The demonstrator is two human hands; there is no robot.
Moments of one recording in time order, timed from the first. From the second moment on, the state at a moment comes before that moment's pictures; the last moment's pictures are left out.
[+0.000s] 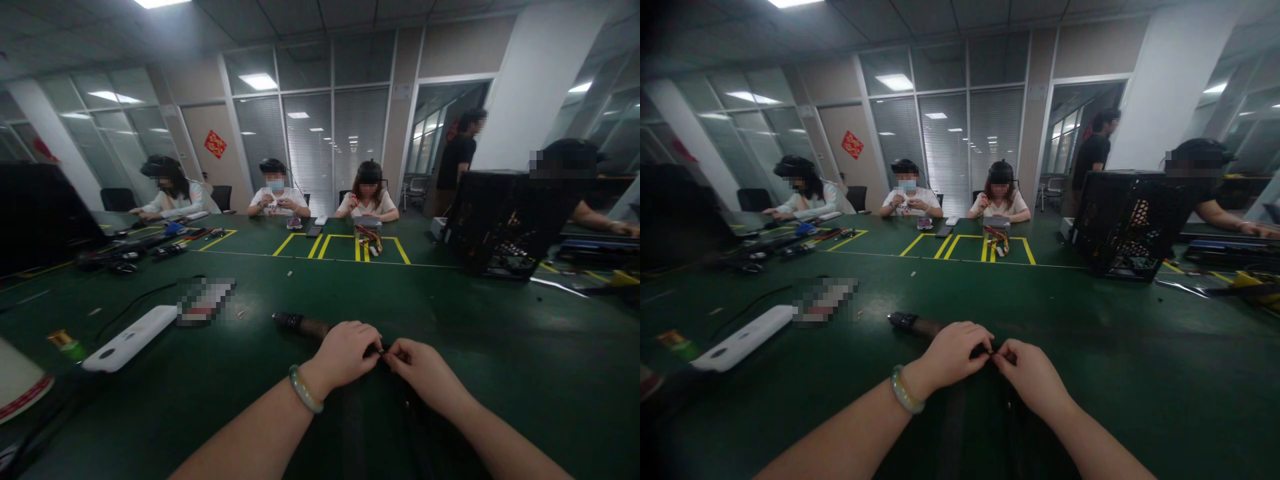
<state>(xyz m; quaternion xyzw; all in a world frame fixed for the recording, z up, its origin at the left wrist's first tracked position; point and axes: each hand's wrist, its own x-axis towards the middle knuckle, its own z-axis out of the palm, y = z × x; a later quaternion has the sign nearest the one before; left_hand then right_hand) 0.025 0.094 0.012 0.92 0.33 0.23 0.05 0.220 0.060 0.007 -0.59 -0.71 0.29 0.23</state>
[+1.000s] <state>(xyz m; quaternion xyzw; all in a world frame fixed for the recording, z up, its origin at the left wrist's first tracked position) 0.026 0.094 0.012 0.92 0.33 0.22 0.05 0.222 0.059 0.005 -0.59 -0.71 0.30 0.23</state>
